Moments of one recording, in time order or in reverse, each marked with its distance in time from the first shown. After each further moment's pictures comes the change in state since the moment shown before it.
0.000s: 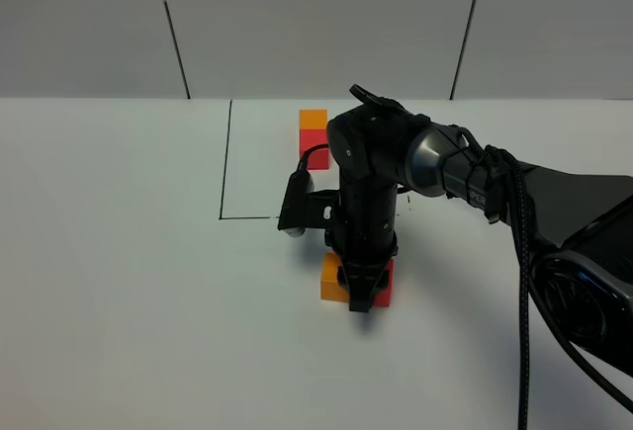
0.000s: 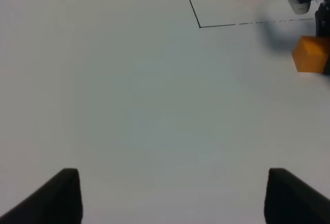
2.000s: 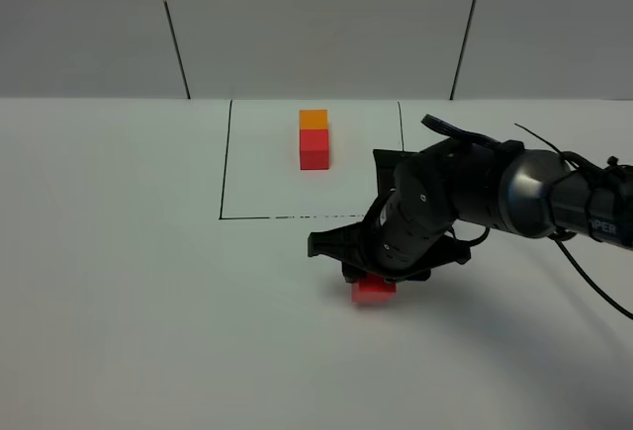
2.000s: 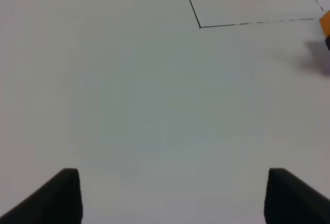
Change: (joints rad) left arm 0.000 0.000 0.000 0.000 0.000 0.001; right arm 0.007 -0.359 0.532 -0.008 -0.549 1.370
